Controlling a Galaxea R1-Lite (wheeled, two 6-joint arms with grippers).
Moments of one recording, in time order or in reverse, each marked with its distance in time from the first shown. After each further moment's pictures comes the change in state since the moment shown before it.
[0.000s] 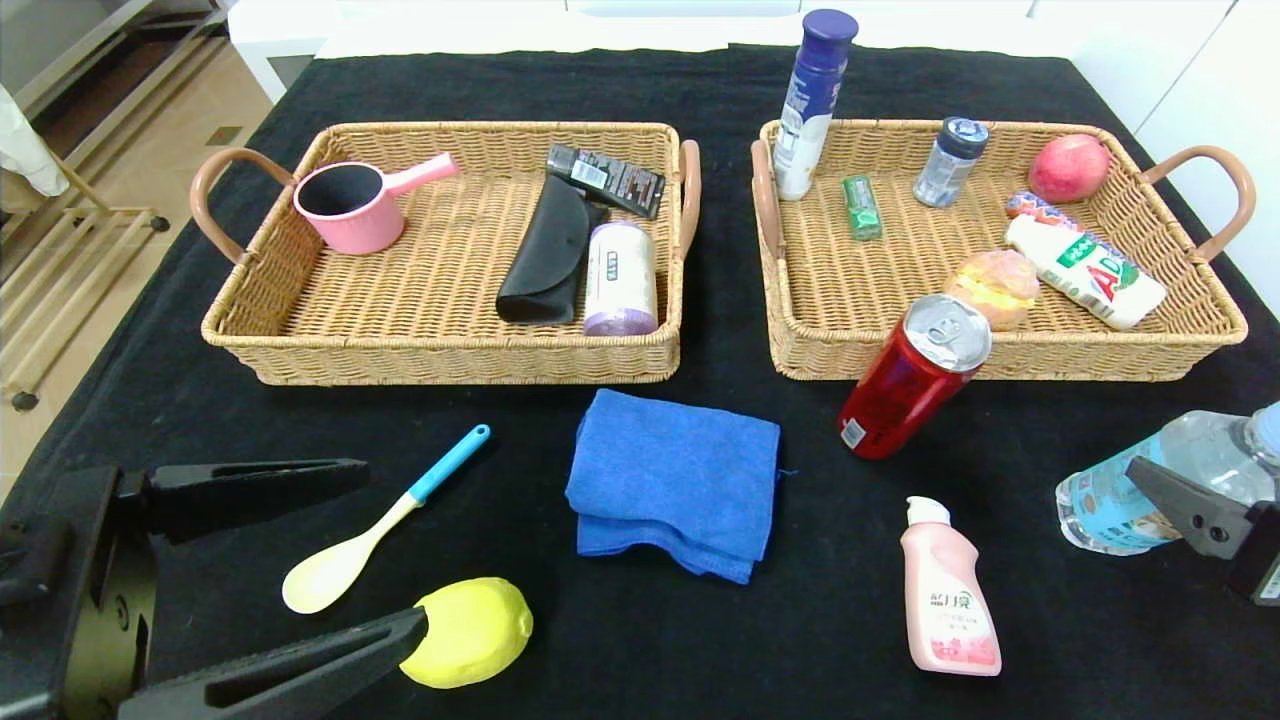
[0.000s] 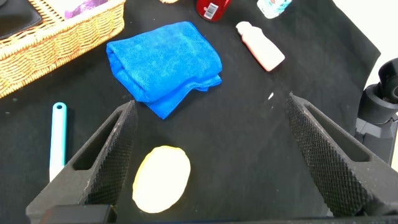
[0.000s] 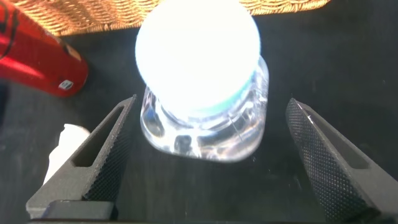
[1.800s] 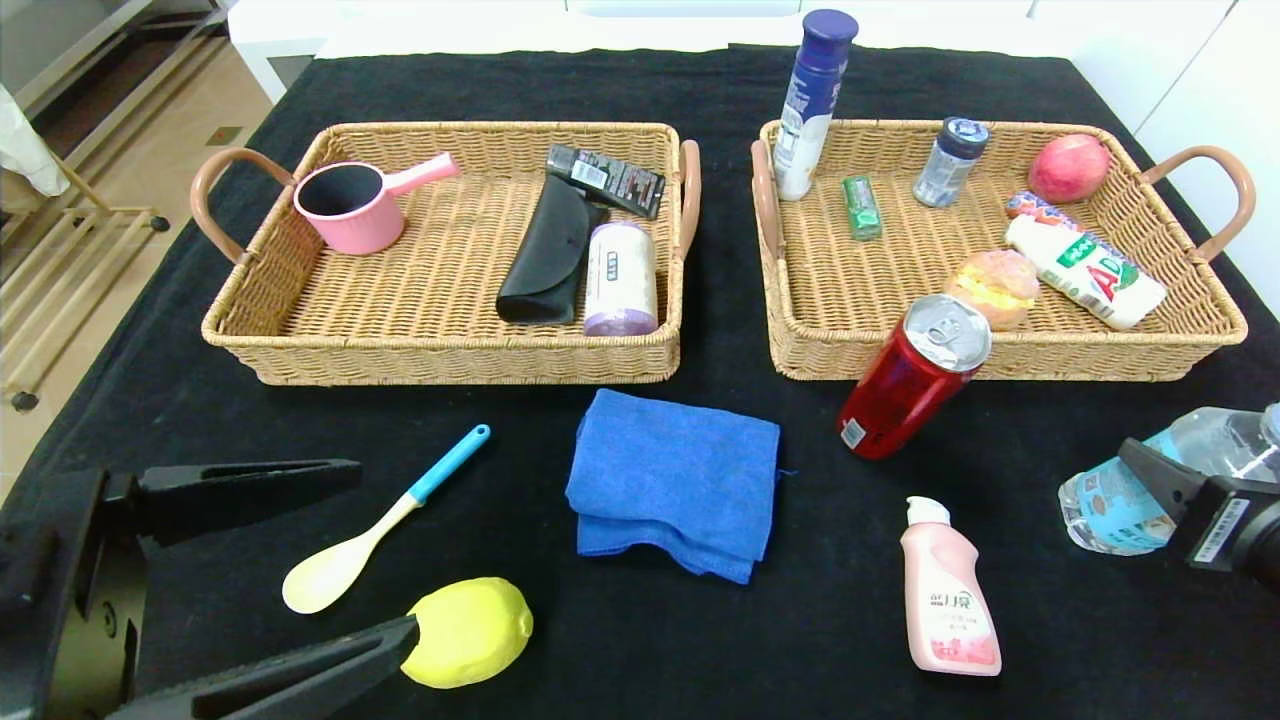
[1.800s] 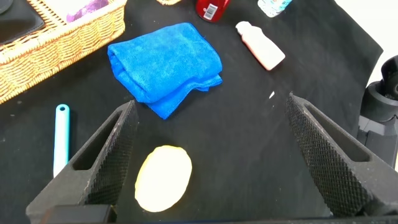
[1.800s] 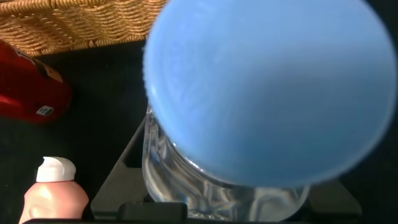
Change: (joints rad) left arm 0.000 -0.014 0.005 0.001 0.000 0.019; right arm -0.026 0.148 0.047 -0.217 -0.013 0.009
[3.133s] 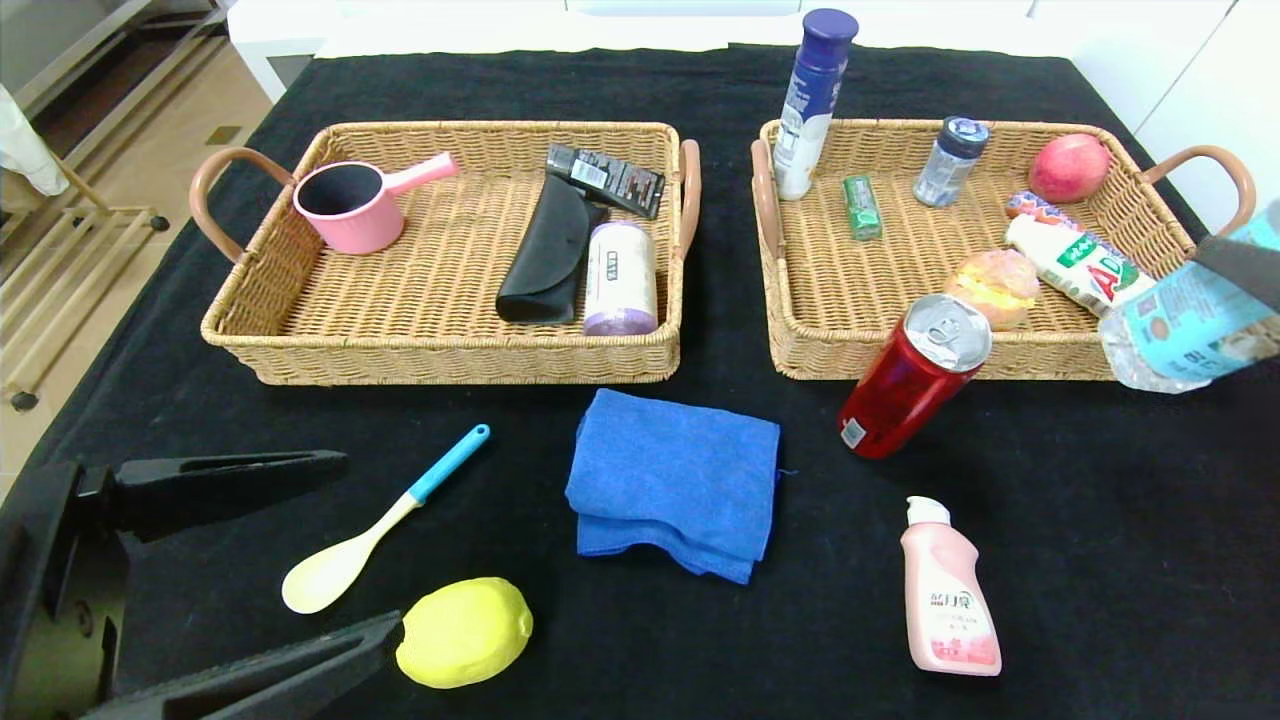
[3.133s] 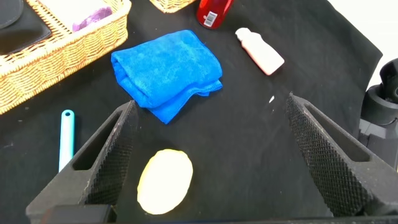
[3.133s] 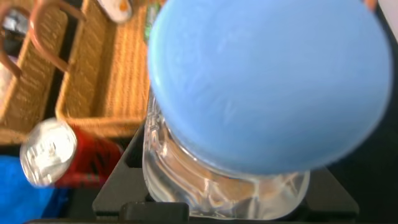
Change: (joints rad) left arm 0.001 -0.017 0.000 -0.010 0.000 0.001; right arm 0.030 -0.068 -0.506 0.380 0.060 -0.060
